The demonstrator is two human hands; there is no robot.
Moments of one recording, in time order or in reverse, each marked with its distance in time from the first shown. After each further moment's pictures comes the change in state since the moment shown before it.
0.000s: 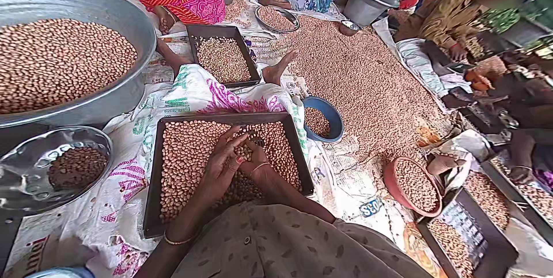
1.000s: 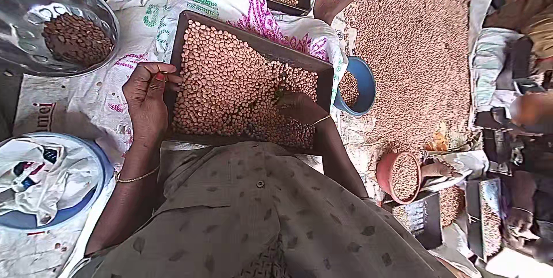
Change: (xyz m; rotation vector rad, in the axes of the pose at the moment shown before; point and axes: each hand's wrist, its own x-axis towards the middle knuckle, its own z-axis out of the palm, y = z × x) left_hand -0.112 -0.037 -0.098 -0.058 0.561 -0.262; right_hand 0.046 -0.107 -0.055 -2.297 -0.774 -0.645
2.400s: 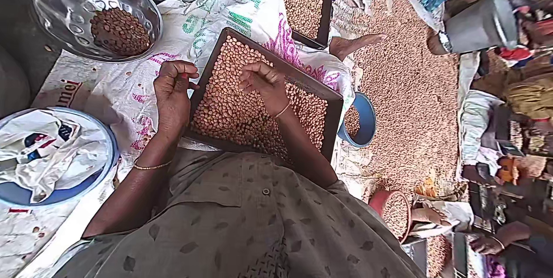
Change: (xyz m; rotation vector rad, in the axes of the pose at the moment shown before) left_hand 0.013 -0.002 0.004 -0.021 0.226 -0.048; right_hand 0.122 -0.131 0.044 0.772 0.371 -0.229
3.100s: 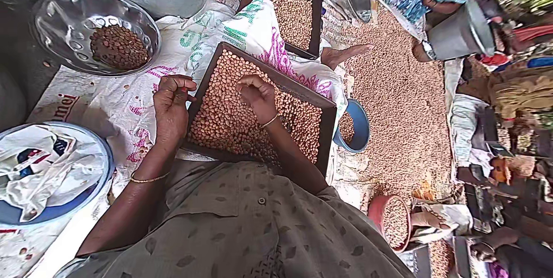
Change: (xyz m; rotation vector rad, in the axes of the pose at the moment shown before) left_hand 0.003 -0.006 -0.001 0.024 -0.004 0.018; right_hand 0.000 0.019 0.004 -0.099 0.089 -0.107
